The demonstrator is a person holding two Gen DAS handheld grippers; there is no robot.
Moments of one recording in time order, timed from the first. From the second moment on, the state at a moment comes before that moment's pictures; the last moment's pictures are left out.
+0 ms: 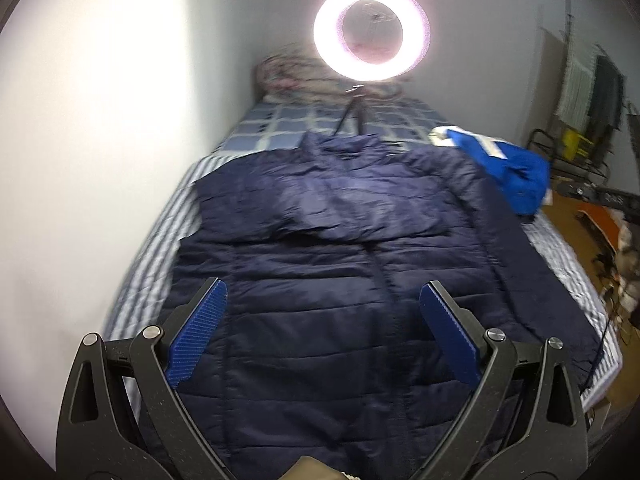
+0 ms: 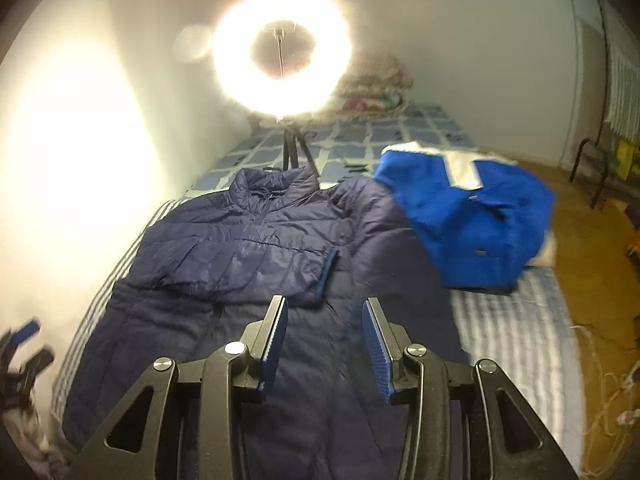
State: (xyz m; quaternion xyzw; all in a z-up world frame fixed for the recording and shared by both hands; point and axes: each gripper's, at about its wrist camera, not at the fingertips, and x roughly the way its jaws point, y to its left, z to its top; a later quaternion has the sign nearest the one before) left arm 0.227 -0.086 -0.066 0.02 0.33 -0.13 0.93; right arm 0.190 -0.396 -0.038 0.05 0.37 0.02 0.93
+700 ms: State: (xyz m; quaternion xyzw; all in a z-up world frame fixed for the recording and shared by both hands) left arm 0.122 -0.345 -0.126 0.08 0.42 -0.47 0.77; right arm -0.039 -0.520 -0.049 0.11 0.36 -0.19 0.91
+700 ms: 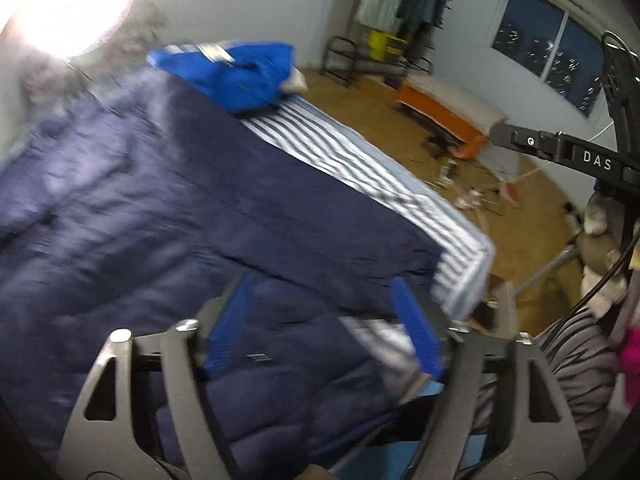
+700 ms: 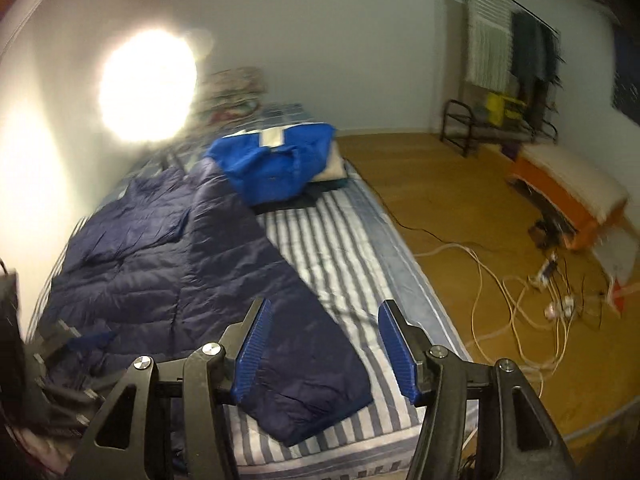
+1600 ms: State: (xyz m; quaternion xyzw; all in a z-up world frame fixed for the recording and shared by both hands) left arm 0.050 -0.513 -0.222 0.28 0.48 -0.50 0.66; right arm -0.083 -0.590 -0.075 0.21 0.34 -0.24 0.89
